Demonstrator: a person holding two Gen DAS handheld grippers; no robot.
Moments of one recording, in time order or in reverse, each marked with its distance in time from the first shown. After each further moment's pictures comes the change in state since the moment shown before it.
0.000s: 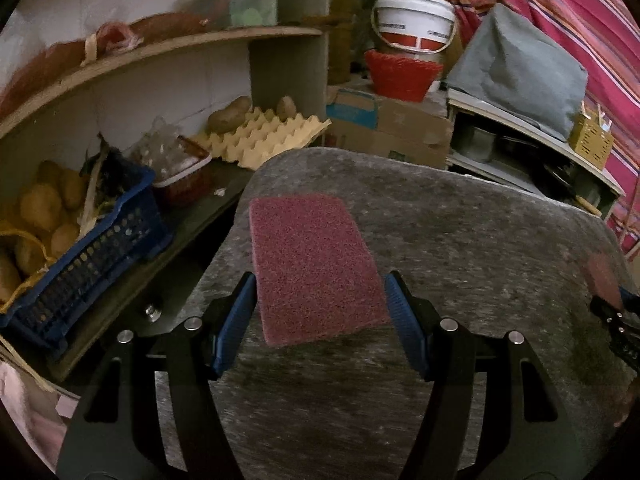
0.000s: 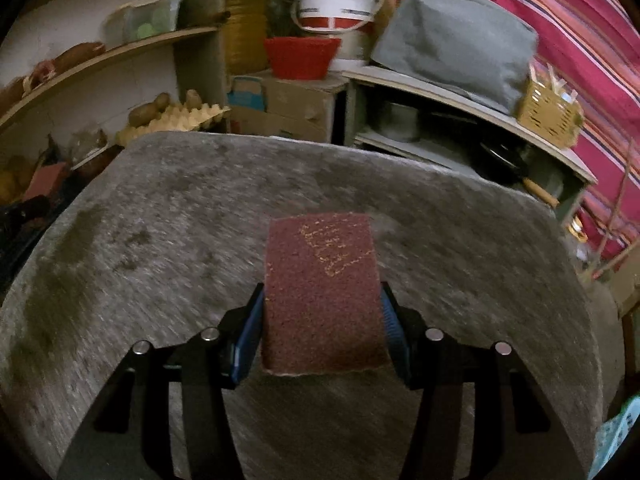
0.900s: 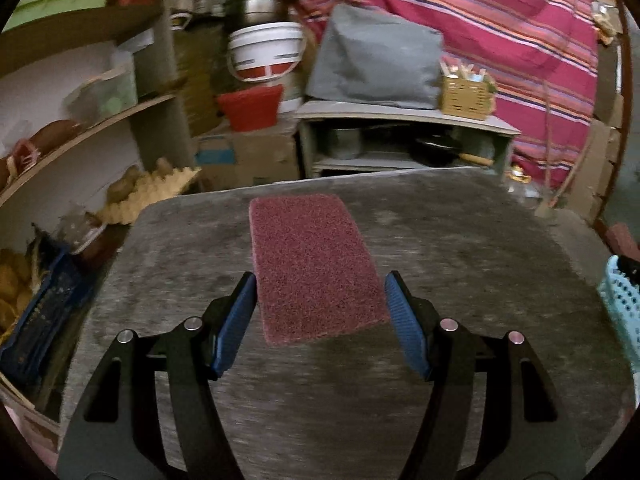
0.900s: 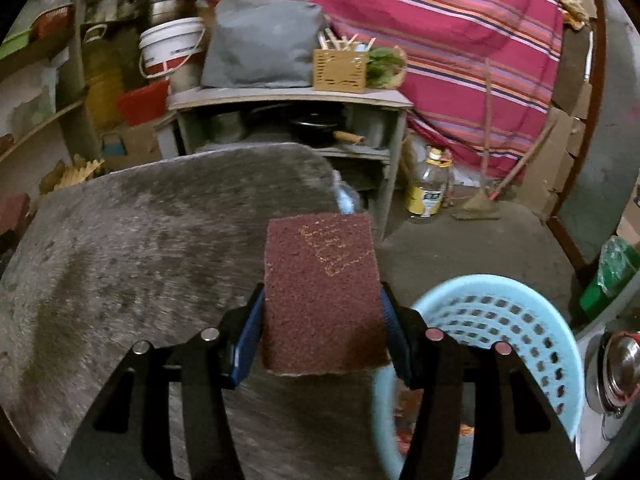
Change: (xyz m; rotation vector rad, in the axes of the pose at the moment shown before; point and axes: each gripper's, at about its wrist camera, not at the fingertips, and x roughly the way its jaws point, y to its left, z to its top) left arm -0.106 -0.194 -0.051 0.271 -0.103 -0.239; right arm -0.154 -0.224 -0.117 0.297 -0.049 -0.278
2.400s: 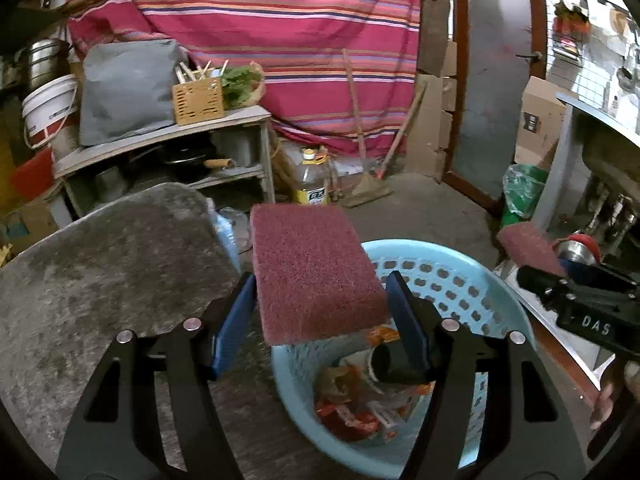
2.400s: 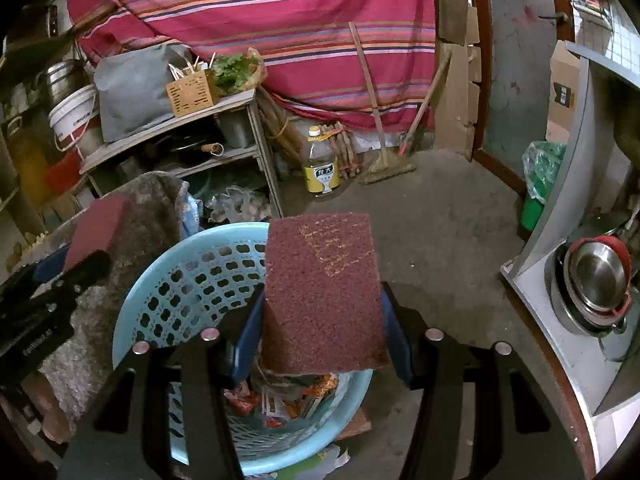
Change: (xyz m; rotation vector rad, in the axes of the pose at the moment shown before) left arm -0.037 -0.391 -0.031 0.277 -0.037 -0.488; right arm -0.050 -0.238 -0.072 0.301 -0.001 -0.119
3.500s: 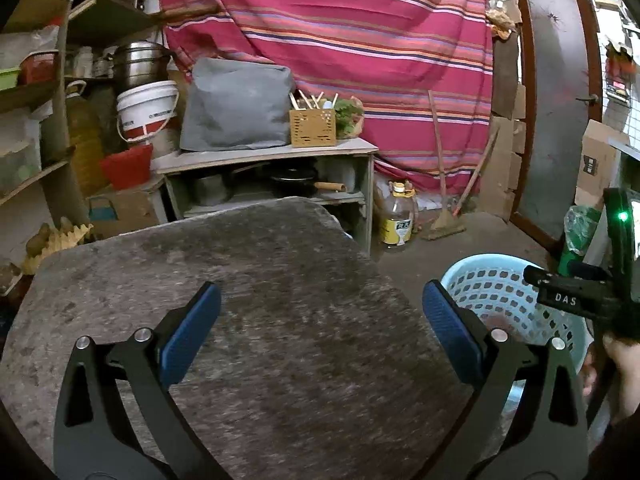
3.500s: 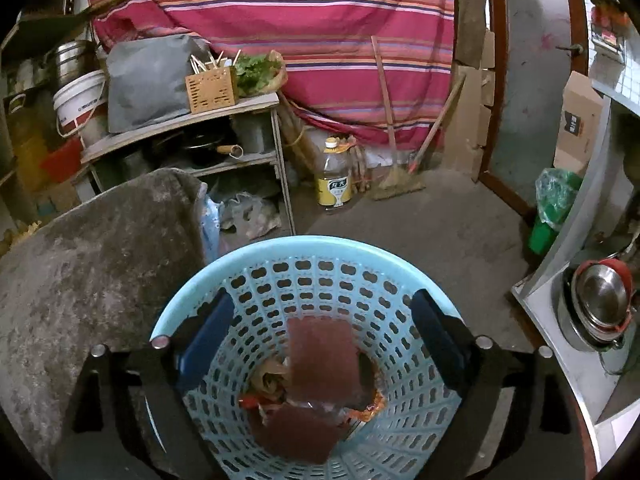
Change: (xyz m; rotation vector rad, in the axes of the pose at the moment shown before) left arm -0.107 0.120 -0.033 -0.108 -0.117 0.258; right arm 0.022 0.089 -0.002 -0.073 -0.052 -0.048
